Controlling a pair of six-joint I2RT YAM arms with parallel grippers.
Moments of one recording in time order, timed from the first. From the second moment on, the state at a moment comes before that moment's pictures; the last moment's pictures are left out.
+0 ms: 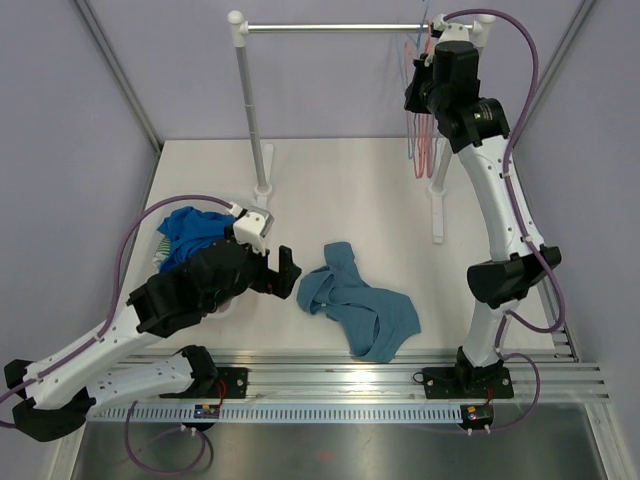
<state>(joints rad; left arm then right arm) -1.00 0.81 1.02 -0.69 -0.34 -0.39 0.34 1.86 2.32 -0.75 0.18 0.25</state>
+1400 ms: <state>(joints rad) -1.04 1.55 1.09 -0.38 -0.14 -0.29 0.32 1.01 1.67 -0.76 -0.07 0.24</state>
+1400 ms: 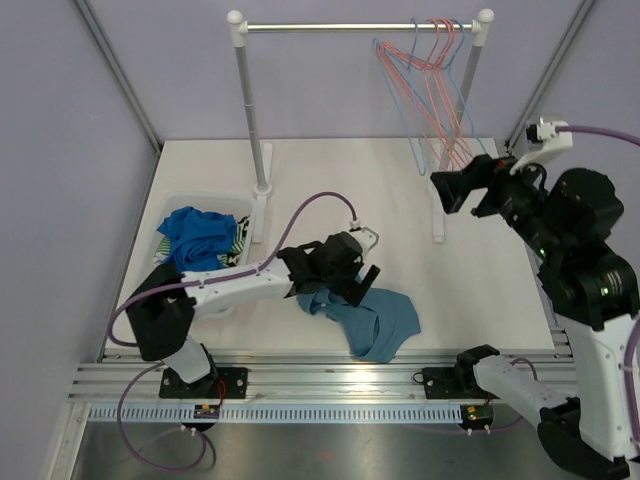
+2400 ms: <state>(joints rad) -1.06 1.73 1.19 -0.52 -0.26 -0.40 0.32 0.75 1.37 -0.62 -0.31 0.26</state>
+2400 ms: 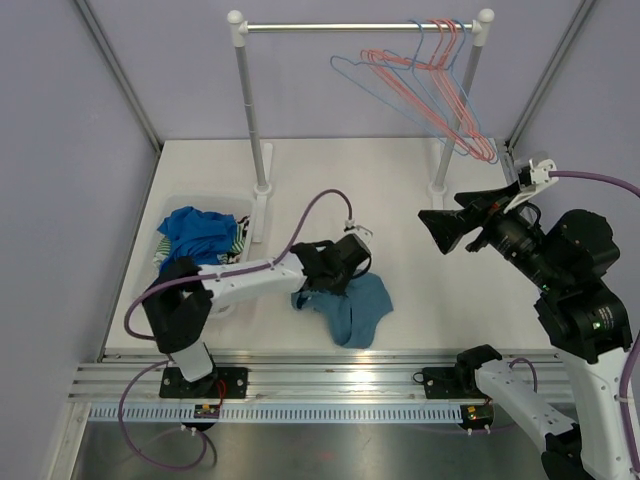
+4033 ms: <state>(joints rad) -0.03 1.85 1.38 -0.95 -0.36 -0.23 0.32 0.69 1.17 -0.42 -0.36 0.28</state>
